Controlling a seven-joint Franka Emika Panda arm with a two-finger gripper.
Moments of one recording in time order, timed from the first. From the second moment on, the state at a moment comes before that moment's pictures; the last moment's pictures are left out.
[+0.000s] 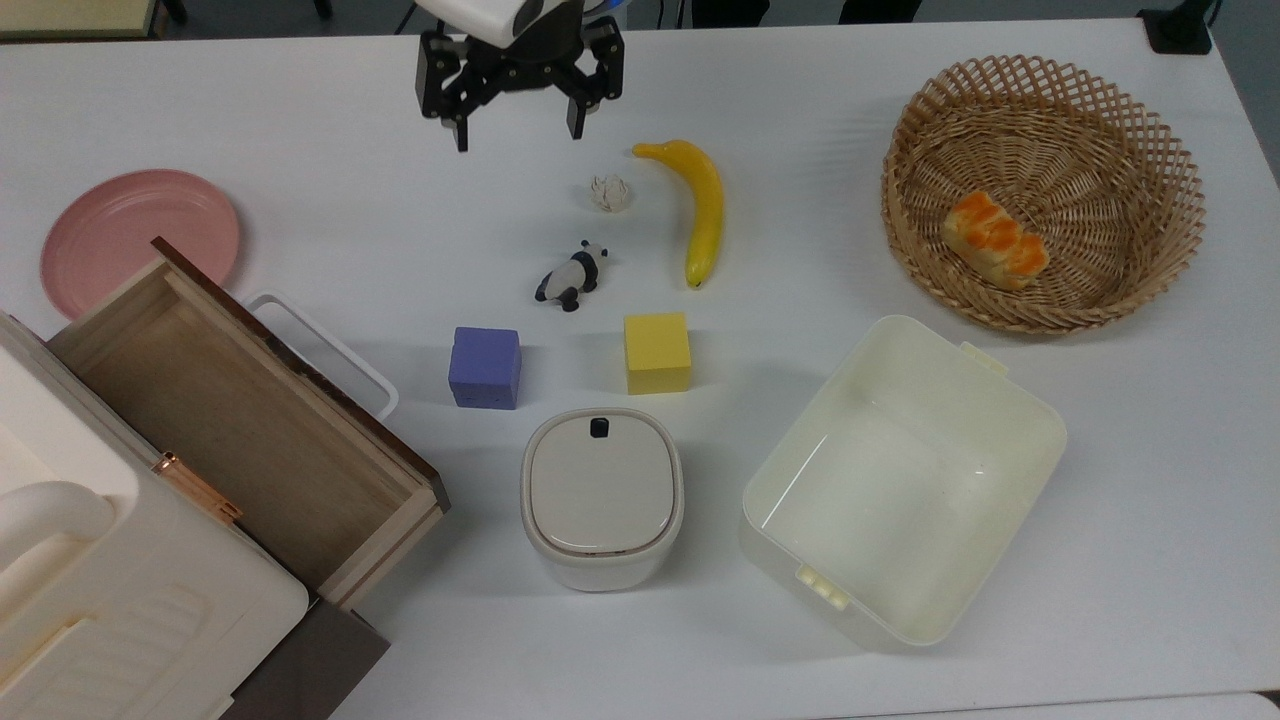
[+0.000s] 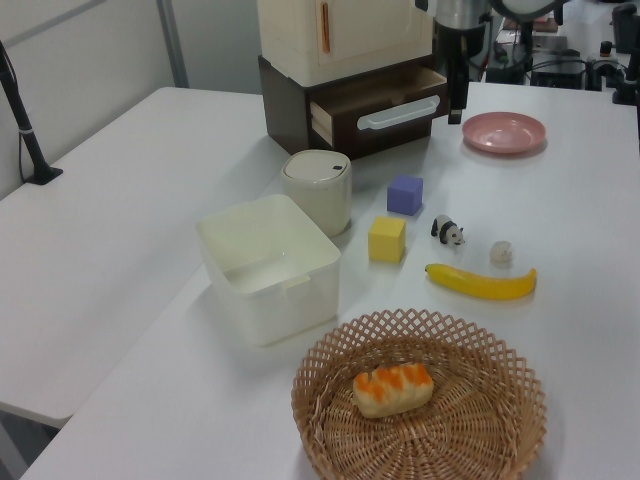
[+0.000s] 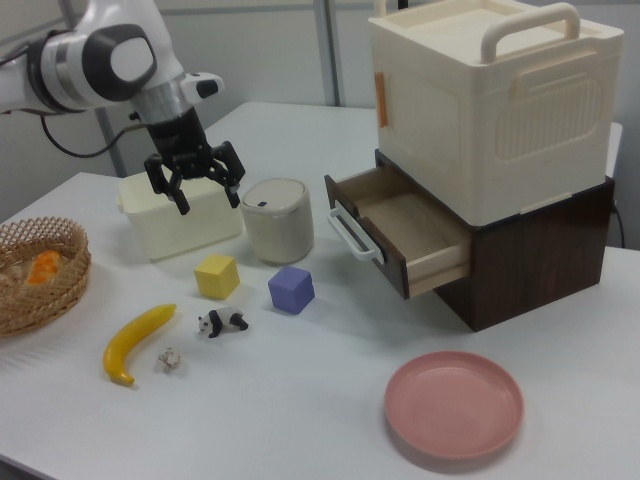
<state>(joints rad) 0.11 0.05 -0.01 -1.72 -0.17 1.82 -0.17</state>
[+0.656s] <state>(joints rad) 0.11 0.03 -0.03 -1.59 -0.06 1.62 -0.01</state>
